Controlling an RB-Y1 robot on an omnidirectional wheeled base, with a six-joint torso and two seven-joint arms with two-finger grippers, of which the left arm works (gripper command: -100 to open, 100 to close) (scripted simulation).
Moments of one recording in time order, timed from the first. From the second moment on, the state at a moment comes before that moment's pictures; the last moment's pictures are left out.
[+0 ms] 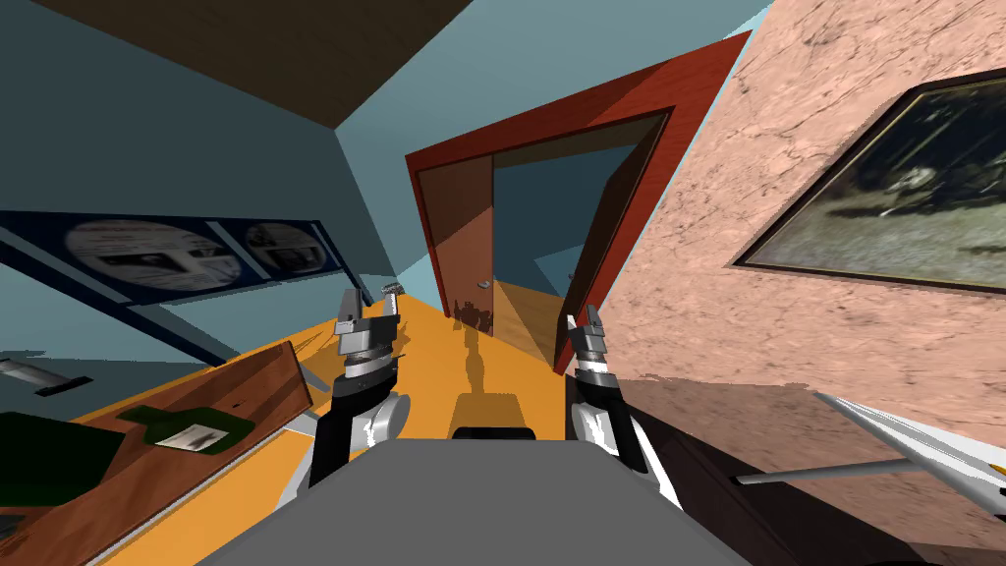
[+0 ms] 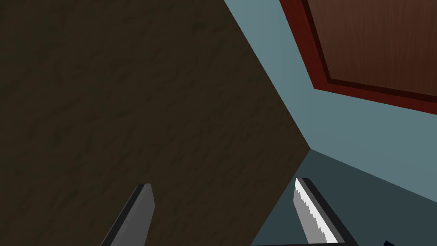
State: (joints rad) arm 0.47 -0.04 0.04 -2.31 0.07 -0.61 -0.06
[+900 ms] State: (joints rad) arm 0.40 0.01 0.01 -2.11 0.05 -0.64 -0.03
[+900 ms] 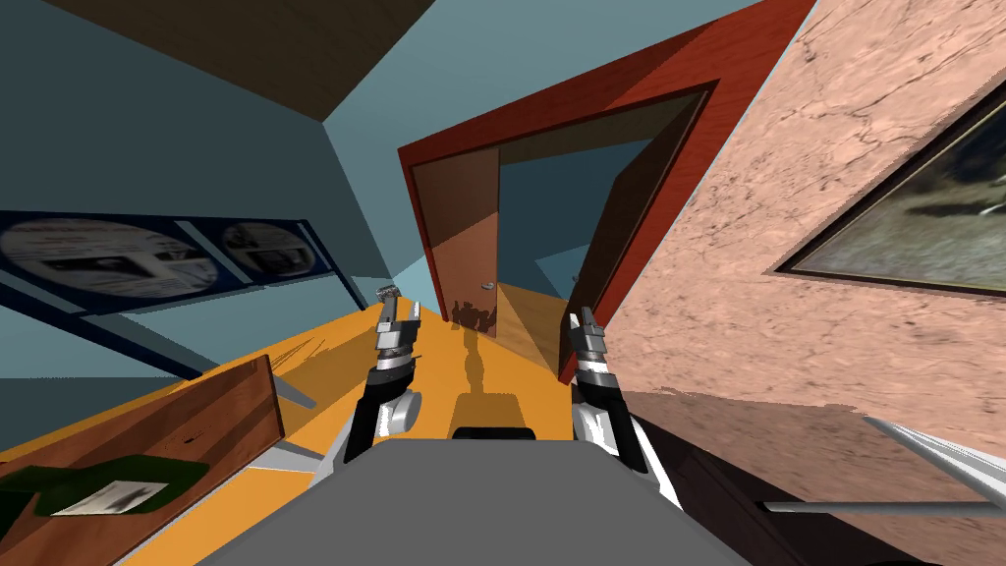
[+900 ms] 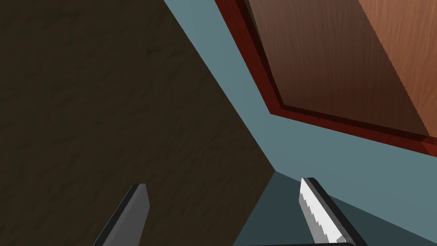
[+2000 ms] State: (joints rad) arm 0.29 0.06 -0.04 -1.82 0.01 -0.68 0.01
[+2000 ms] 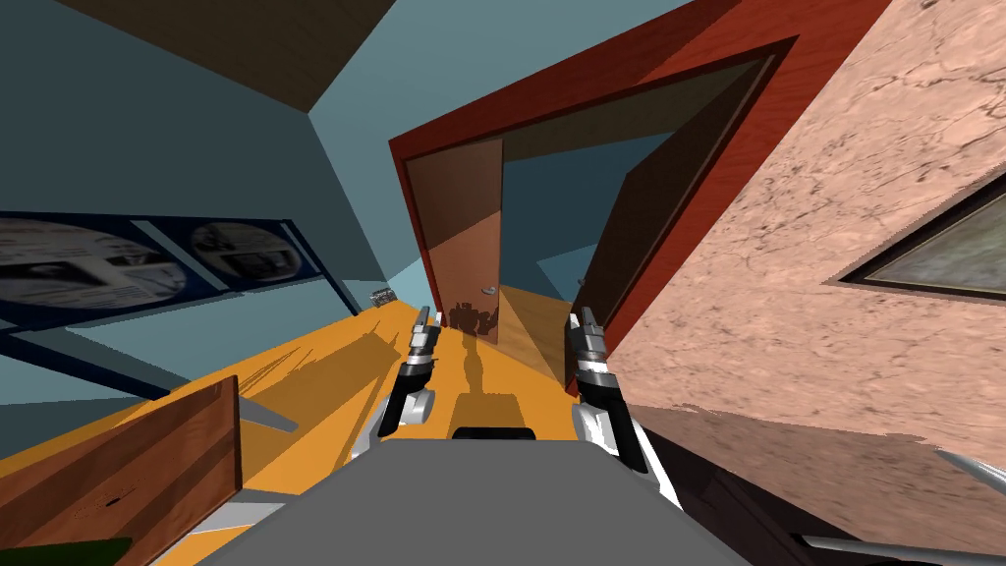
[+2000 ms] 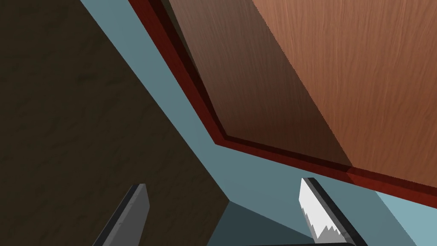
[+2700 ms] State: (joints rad) arm 0.22 0.07 -0.07 -1.65 -0.02 -0.69 0.04
